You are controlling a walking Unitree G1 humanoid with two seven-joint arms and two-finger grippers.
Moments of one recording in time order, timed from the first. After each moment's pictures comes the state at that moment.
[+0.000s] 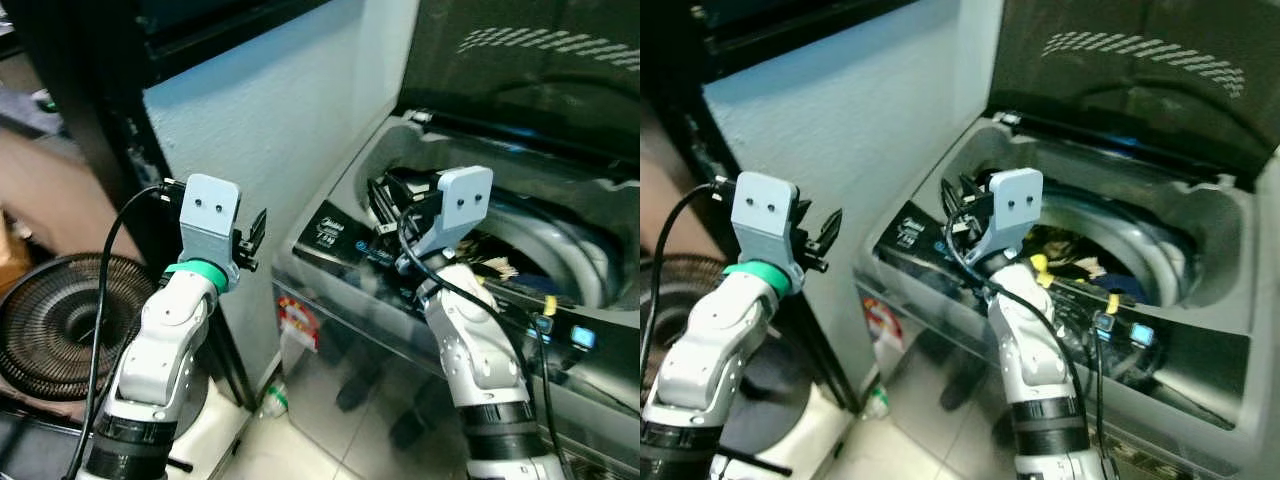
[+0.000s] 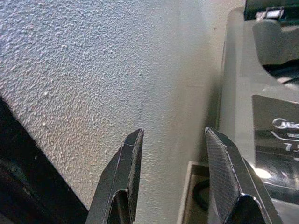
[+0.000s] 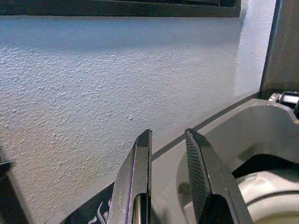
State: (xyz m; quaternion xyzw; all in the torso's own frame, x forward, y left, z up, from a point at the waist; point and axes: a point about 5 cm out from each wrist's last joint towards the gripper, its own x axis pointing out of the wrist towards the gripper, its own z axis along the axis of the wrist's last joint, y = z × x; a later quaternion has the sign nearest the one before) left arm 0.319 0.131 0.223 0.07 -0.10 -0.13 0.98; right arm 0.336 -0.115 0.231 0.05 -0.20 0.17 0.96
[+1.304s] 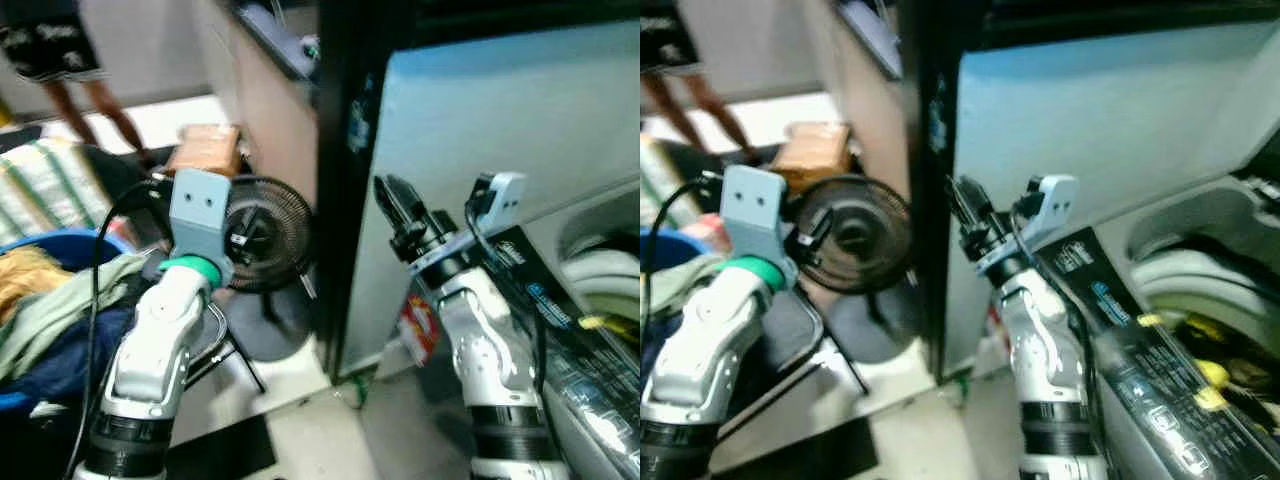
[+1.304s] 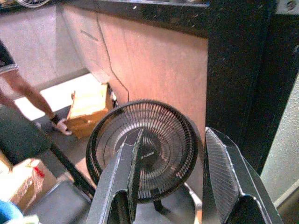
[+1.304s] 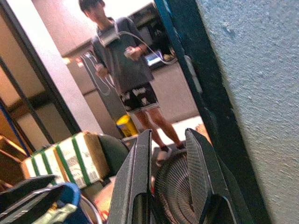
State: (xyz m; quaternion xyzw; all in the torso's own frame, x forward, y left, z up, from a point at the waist) left arm 0.319 0.139 0.221 0.06 -0.08 -0.11 0.99; right arm 0.334 -0.130 0.225 0.21 -0.19 0.24 0.93
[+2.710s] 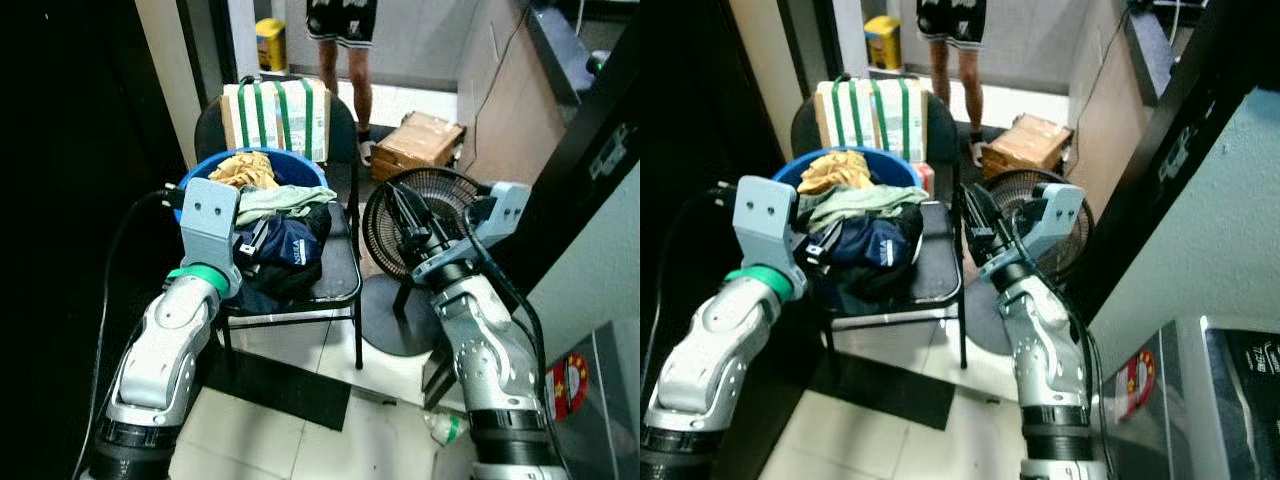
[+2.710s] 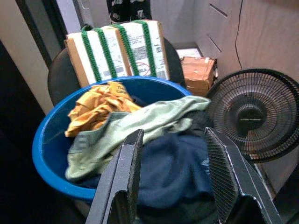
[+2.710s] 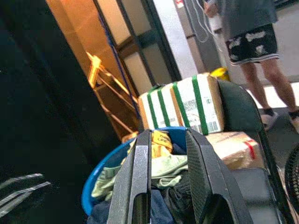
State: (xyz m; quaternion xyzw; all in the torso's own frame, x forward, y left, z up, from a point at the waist) left arm 0.319 0.132 0.222 0.05 -0.08 -0.12 0.99; right arm 0.334 -0.130 0.221 0.20 -0.19 0.22 0.94
